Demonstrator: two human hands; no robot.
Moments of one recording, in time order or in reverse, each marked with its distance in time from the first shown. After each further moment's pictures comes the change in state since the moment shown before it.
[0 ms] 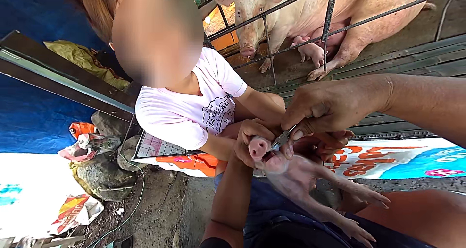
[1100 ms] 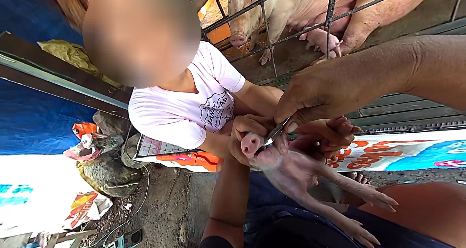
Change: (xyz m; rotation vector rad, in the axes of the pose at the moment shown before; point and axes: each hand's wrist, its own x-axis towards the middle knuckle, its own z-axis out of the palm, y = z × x) left_hand 0.031 0.041 0.030 0.091 -0.001 0.027; right_hand 0.009 -0.001 -0.019 -0.195 -0.142 0.145
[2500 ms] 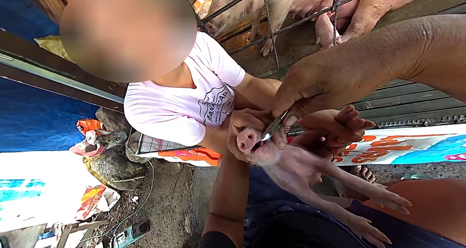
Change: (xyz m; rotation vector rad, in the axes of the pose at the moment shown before) left_hand -0.066 -0.049 -0.070 -0.049 -0.016 0.050; right_hand 0.005 0.003 -0.008 0.192 -0.021 -0.007
